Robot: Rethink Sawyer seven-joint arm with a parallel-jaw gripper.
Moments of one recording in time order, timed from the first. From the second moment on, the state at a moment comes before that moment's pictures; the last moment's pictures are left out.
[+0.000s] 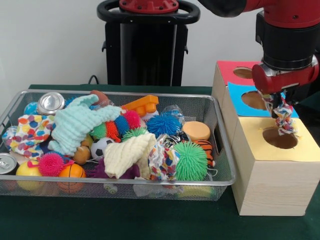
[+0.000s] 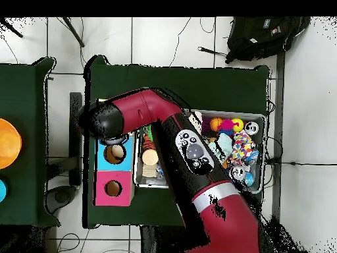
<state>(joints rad) -0.34 -0.60 0.64 1.46 -0.46 0.89 1.87</state>
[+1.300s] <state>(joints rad) -0.25 -0.57 0.61 1.34 -0.48 0.89 1.87</state>
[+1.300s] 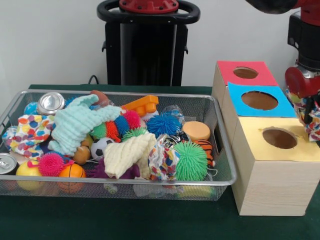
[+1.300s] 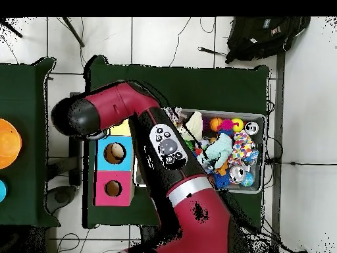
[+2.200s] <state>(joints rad) -0.27 -0.54 0.61 1.27 -0.48 0.96 1.87</state>
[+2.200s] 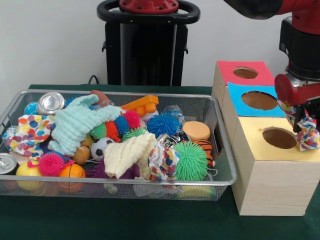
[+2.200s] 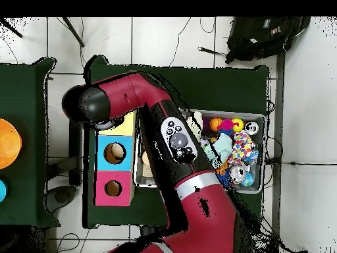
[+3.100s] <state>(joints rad) -0.30 -0.53 0.61 1.26 -0.48 0.96 1.87</state>
